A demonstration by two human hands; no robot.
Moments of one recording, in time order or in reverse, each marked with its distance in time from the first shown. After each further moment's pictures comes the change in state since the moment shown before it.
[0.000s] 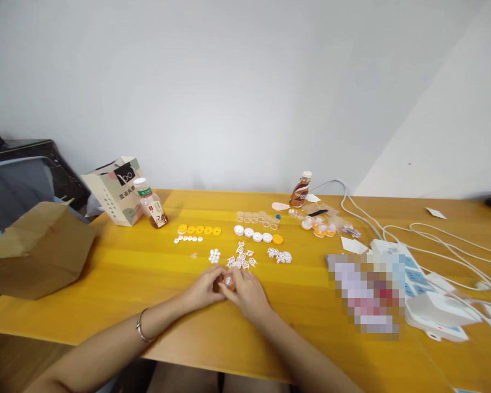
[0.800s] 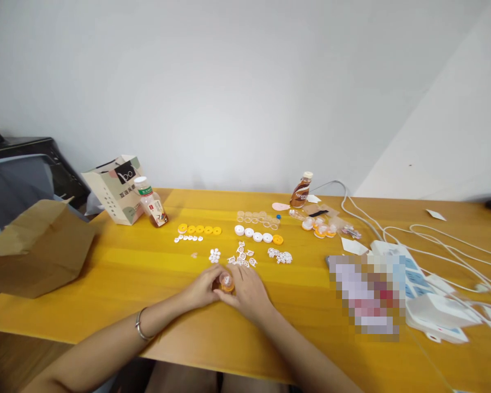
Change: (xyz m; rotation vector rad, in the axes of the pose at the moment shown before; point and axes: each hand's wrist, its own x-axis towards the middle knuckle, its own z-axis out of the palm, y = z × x) left_hand 0.001 0.001 -0.004 0.040 -0.012 0.007; right_hand 0.004 -0.002 -0.009 -0.061 0.001 -0.129
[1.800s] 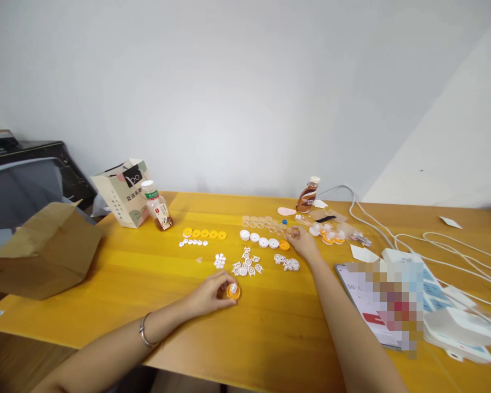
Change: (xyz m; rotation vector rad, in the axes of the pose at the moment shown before) left_hand -0.003 -0.002 -0.004 0.024 -0.072 -0.037; right_hand 0.048 0.192 -0.048 0.089 0.253 0.705
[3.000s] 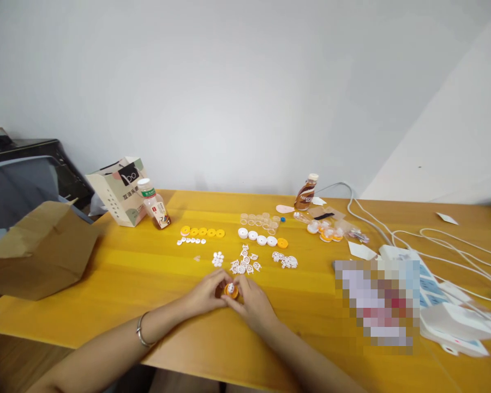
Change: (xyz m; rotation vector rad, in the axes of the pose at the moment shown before) left_hand -0.001 0.001 0.002 -0.057 0.041 0.054; right_hand -0.181 -0.095 0.041 0.100 -0.360 -0.477
